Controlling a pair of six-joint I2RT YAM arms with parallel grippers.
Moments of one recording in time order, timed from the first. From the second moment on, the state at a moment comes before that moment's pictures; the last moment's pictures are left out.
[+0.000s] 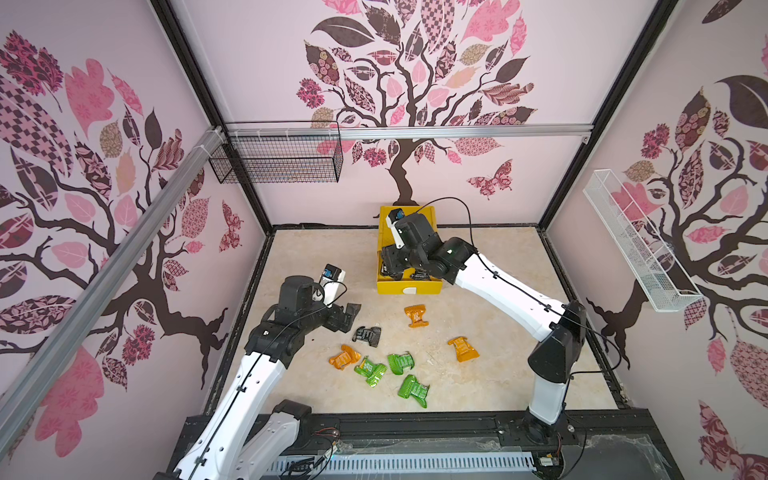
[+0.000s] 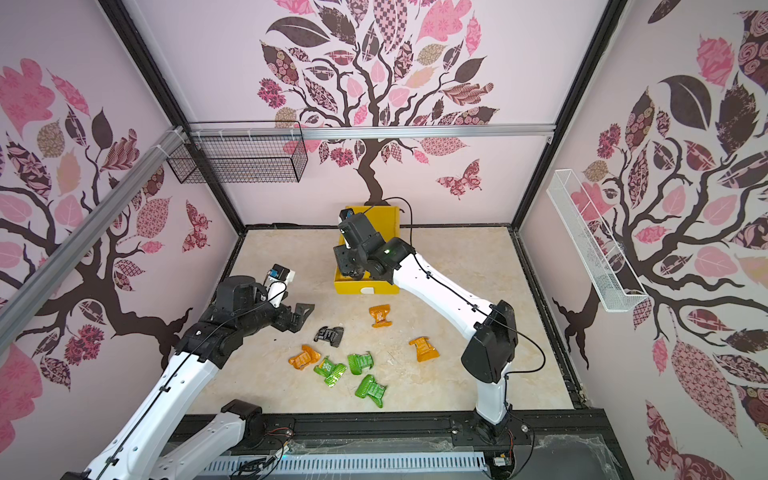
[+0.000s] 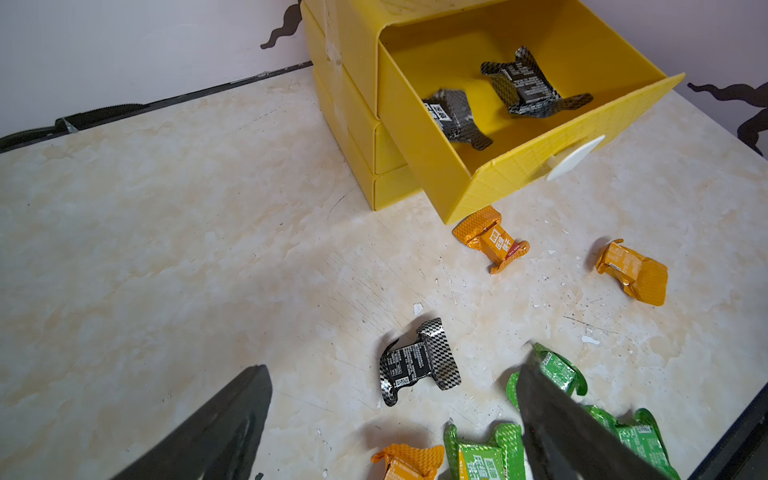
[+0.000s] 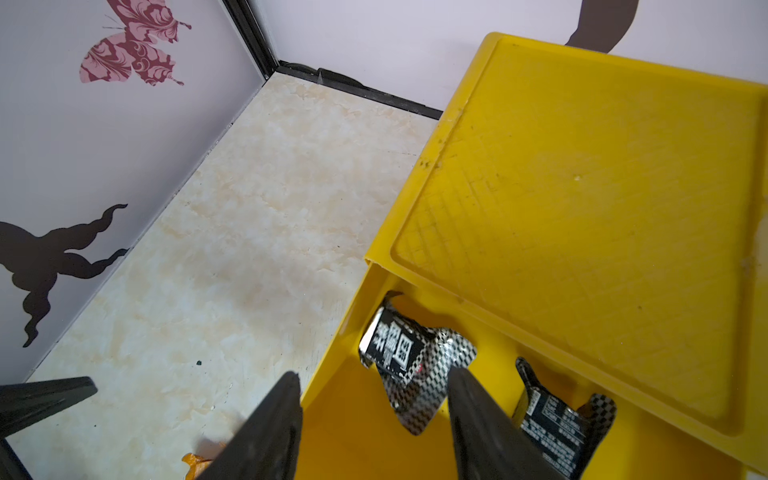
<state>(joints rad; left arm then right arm) -0.27 0.88 0.85 -0.62 0.23 0.11 0.82 1.86 1.91 -0.70 0.16 0.31</state>
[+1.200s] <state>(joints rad) -0.22 0.89 0.83 -0.64 0.37 0.16 0.72 1.13 1.12 -0.60 0.31 0.17</state>
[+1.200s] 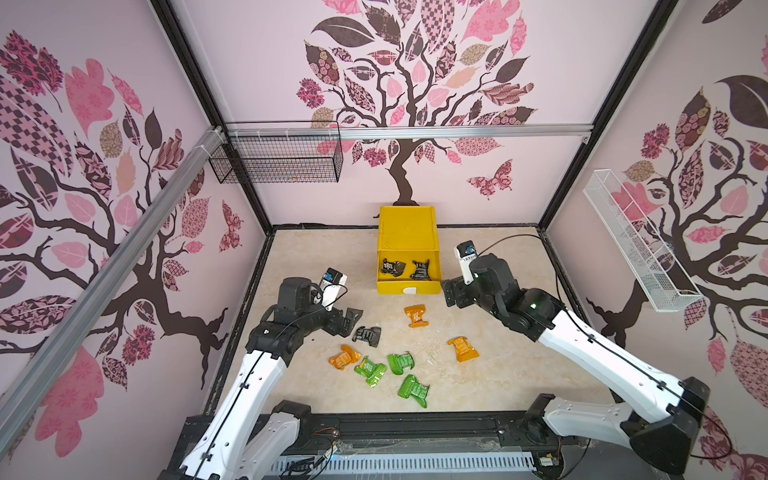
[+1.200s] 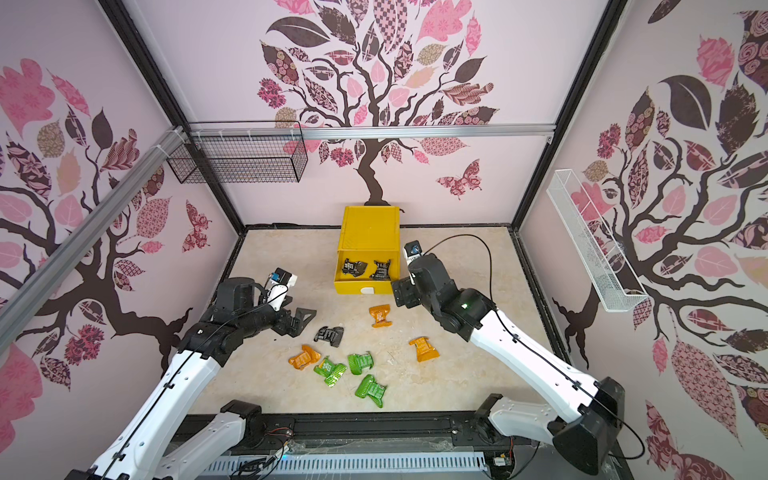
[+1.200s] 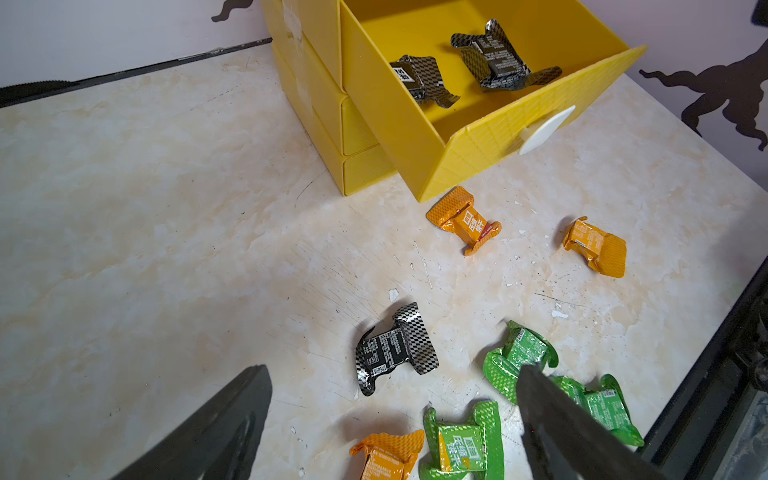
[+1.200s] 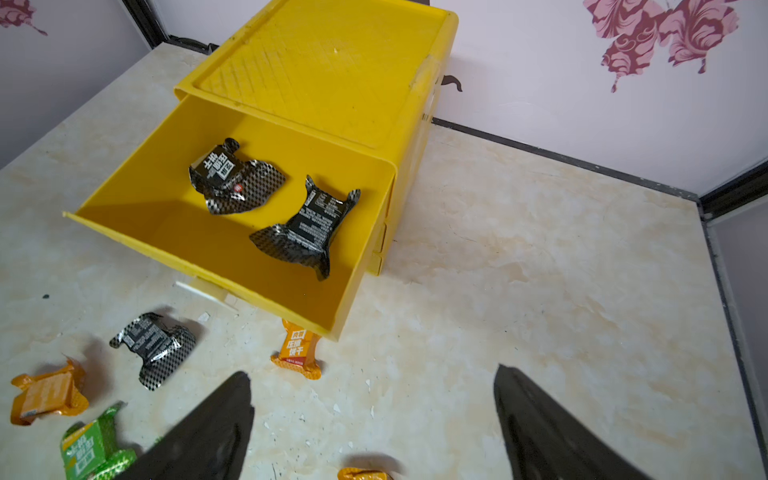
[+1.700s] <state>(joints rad) -0.20 0.93 0.85 -0.66 0.37 0.17 0.69 0.78 0.81 -0.57 0.25 0.06</state>
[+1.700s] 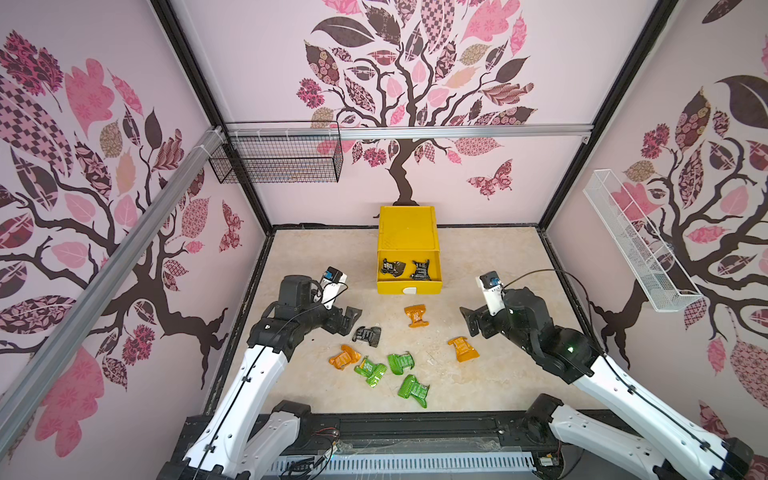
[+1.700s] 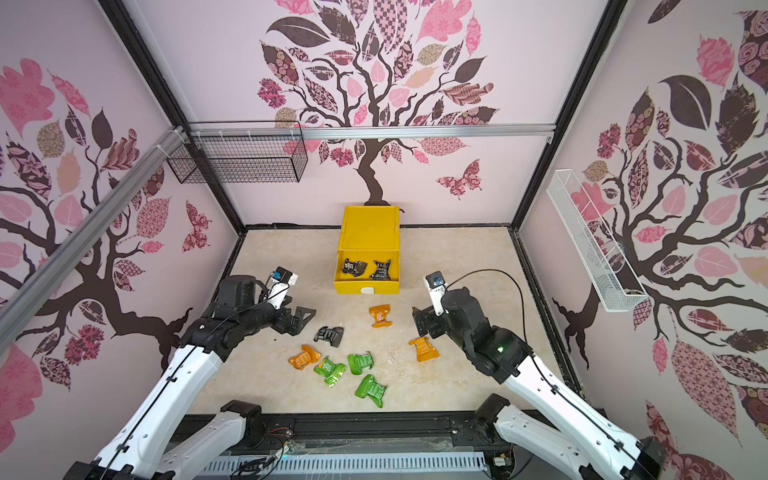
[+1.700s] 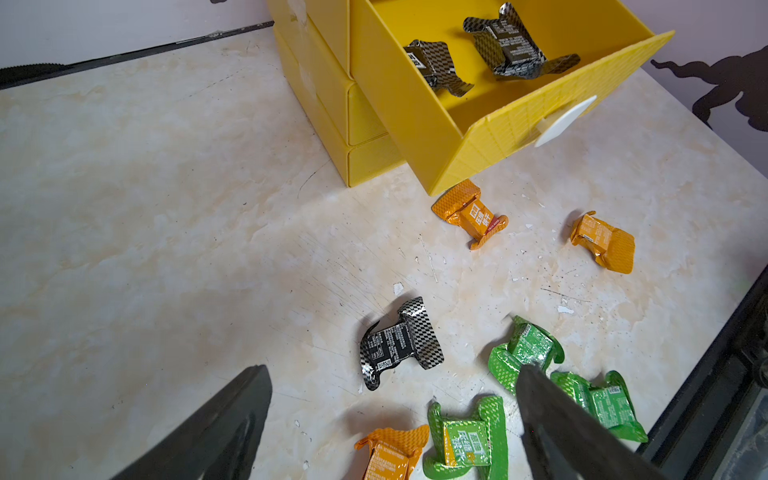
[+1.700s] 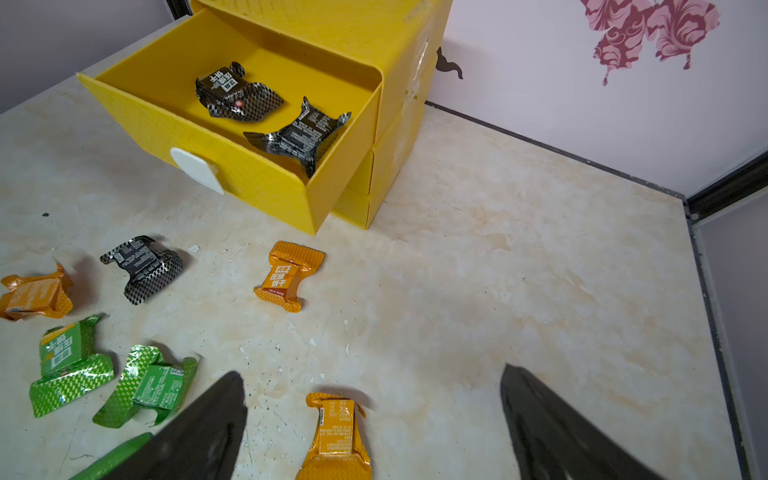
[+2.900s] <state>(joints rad) -0.28 1.08 0.90 -0.76 0.49 0.48 0.69 0.18 0.38 -0.40 0.08 -0.02</state>
